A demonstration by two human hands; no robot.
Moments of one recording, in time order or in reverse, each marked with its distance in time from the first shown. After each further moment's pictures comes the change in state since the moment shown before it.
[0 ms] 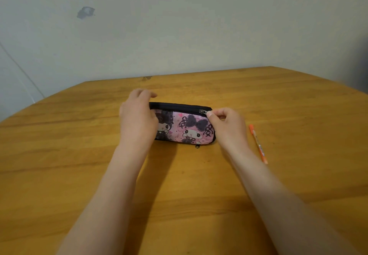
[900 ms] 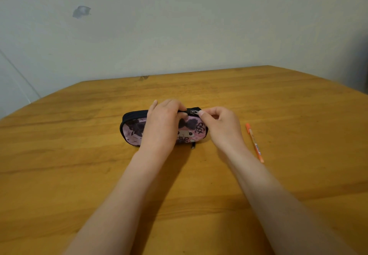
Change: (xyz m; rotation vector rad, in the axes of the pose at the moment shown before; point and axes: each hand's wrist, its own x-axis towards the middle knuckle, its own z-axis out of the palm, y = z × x) left_hand -0.019 0.032 0.032 -0.123 -0.110 0.228; right_hand -0.009 -0.012 -0.002 0.079 -0.075 -0.007
